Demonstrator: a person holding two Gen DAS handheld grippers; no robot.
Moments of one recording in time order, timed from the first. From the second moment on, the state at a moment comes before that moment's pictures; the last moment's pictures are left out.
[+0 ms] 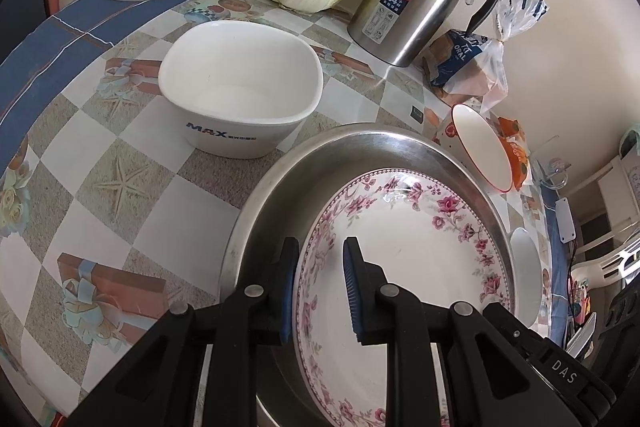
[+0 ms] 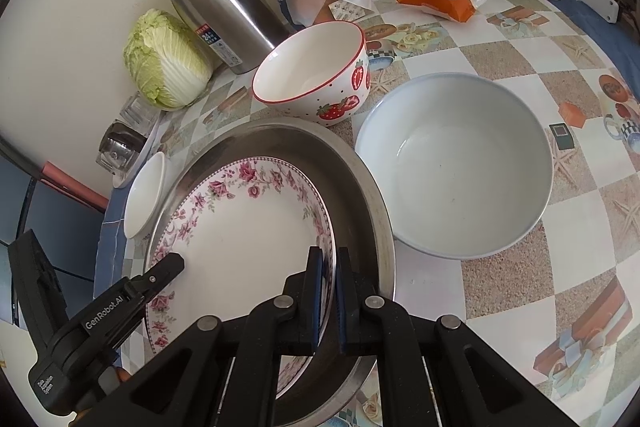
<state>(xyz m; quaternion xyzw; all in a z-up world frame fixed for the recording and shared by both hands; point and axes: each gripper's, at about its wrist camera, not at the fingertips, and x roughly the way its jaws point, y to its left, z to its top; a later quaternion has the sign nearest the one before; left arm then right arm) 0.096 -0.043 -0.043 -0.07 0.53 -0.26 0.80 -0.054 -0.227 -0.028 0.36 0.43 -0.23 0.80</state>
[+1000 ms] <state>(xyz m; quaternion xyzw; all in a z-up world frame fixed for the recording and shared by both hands) 0.095 -0.043 -0.040 -0.05 0.52 -0.25 0.82 -0.045 -0.218 -0.030 0.32 0.45 -0.24 0.80</state>
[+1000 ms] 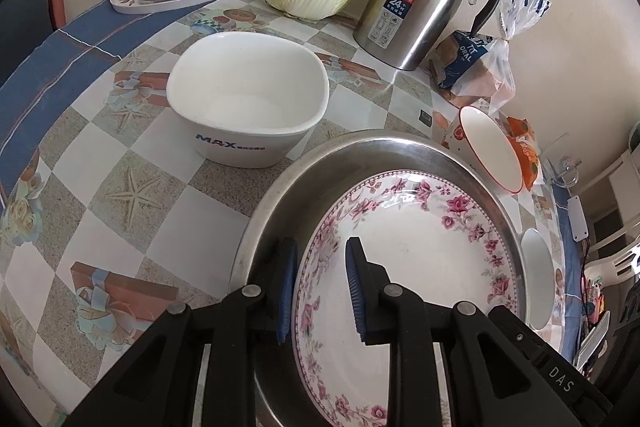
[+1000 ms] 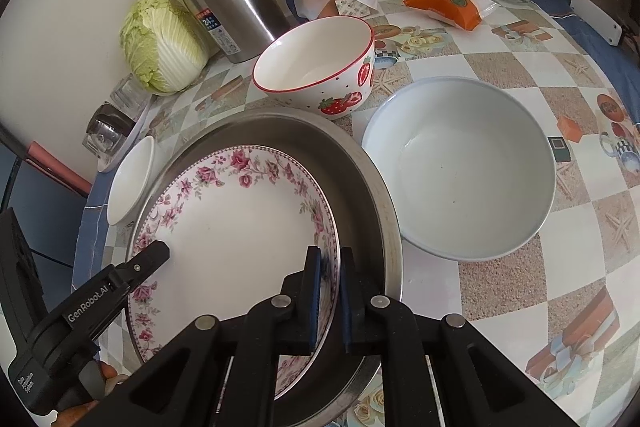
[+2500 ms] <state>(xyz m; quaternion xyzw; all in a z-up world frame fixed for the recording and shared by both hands) 0.083 -0.046 -0.013 0.04 0.51 -0.22 0.83 -0.054 -0.210 0.009 0.23 0.44 -0.27 0.83</state>
